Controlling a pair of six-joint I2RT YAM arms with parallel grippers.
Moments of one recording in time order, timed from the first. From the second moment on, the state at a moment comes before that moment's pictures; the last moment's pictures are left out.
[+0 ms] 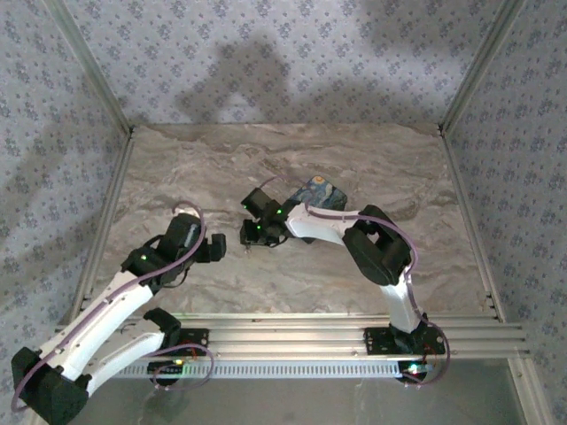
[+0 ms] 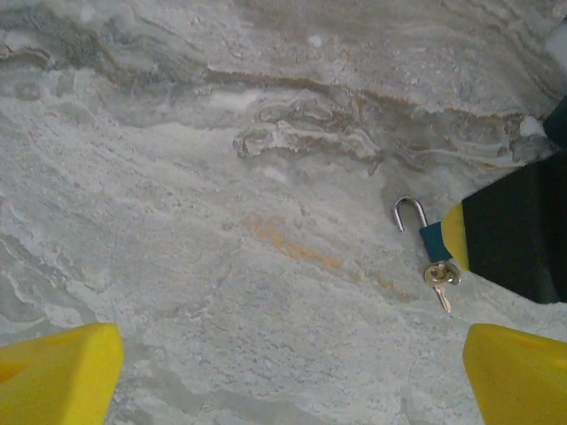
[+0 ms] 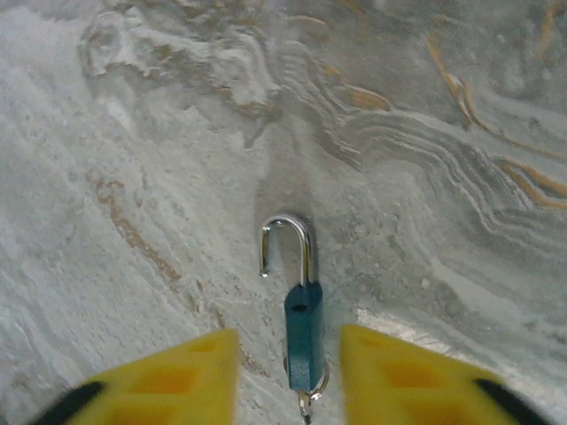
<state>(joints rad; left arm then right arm) -0.58 0.81 0.67 -0.76 -0.29 -0.47 0.92 2.05 1.46 -0.42 -0.17 0.79</state>
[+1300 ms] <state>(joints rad) -0.22 1.07 0.51 -0.16 -0.28 -0.11 0.06 0.96 0.62 -0.38 0.24 0.30</state>
